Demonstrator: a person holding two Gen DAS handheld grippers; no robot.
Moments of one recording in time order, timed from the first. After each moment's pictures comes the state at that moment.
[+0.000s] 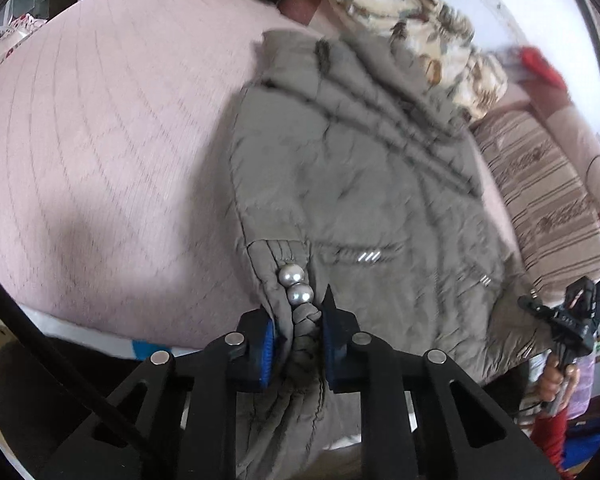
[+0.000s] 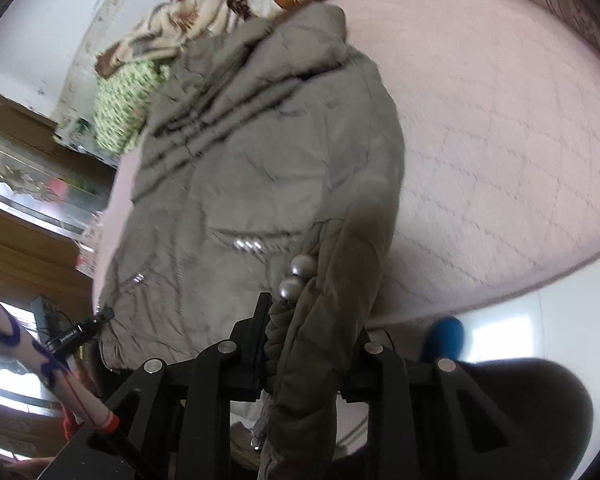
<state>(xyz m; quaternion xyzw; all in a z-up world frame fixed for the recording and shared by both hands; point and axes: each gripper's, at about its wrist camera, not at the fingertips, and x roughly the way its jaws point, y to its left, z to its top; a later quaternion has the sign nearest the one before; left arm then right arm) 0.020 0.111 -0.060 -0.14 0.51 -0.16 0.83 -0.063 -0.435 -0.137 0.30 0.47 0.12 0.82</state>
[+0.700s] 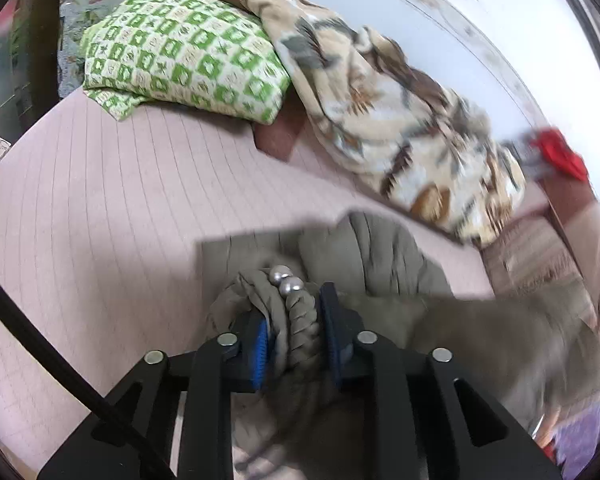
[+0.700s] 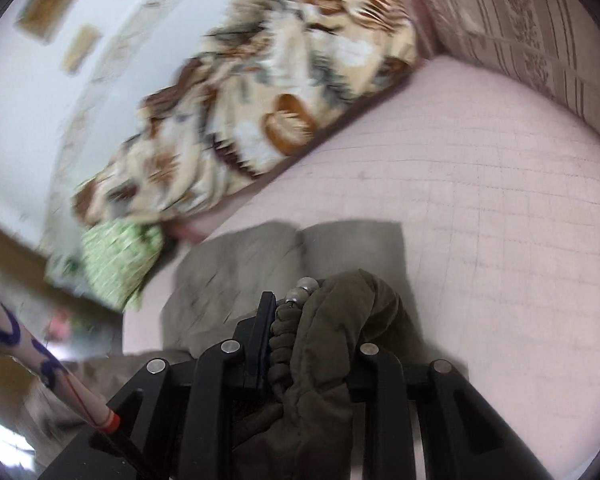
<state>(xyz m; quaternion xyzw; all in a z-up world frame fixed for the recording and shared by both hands) 0.262 0.038 0.072 -0.16 0.41 -0.09 0.89 0.191 -0.495 -0.031 0.39 0.36 0.01 0.85</state>
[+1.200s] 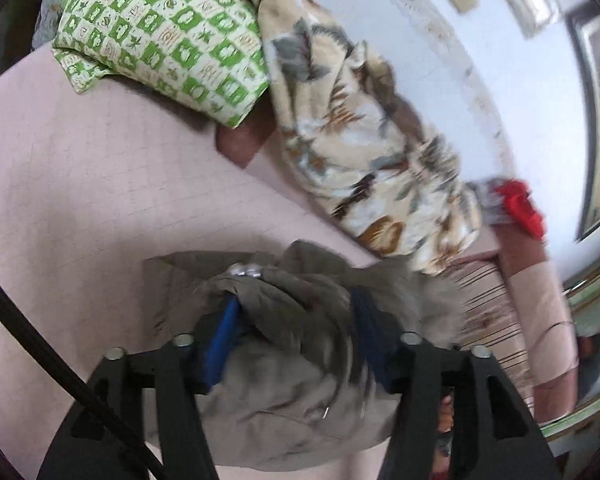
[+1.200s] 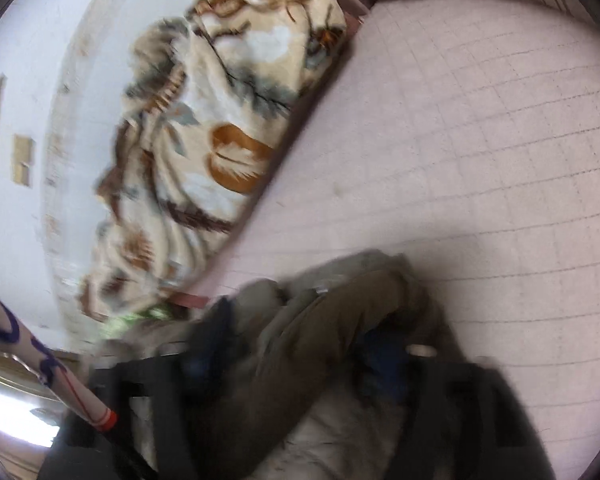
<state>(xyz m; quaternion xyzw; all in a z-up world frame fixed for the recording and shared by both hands) 0.312 0.060 0.089 -0.28 0.41 -0.18 0.85 0.244 -0.551 -0.082 0.55 0.31 -0.01 0.77</state>
